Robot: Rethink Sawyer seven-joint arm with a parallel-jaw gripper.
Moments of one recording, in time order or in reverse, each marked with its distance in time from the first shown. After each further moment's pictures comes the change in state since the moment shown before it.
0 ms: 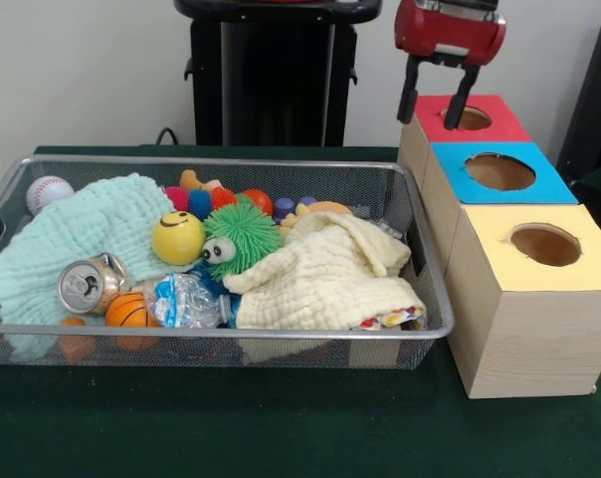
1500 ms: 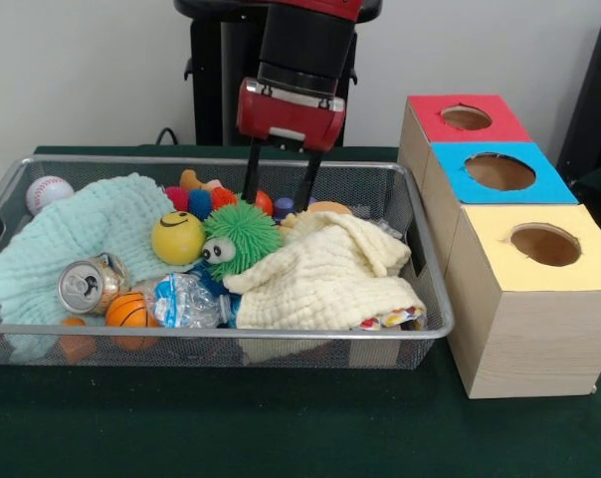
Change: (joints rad) arm -0.339 0.160 0.105 -0.058 -0.140 -0.216 0.000
